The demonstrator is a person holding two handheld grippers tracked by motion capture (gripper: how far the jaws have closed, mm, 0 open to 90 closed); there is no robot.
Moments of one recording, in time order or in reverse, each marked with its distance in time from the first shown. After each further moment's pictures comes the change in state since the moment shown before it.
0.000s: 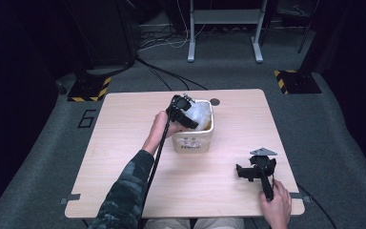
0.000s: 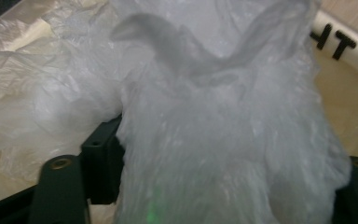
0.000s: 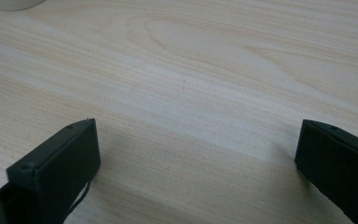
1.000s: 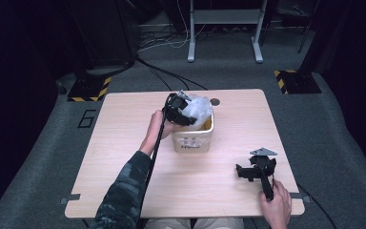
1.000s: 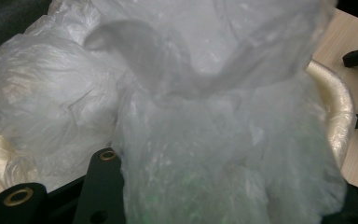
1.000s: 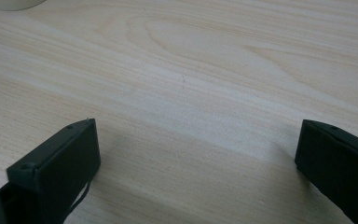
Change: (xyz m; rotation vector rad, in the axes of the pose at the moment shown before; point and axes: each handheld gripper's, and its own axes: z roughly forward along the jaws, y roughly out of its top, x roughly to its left) left arm -0.005 -0.005 -0.019 -0.110 -0.006 0.042; right arm 0.000 0.000 0.000 0.001 0.000 0.002
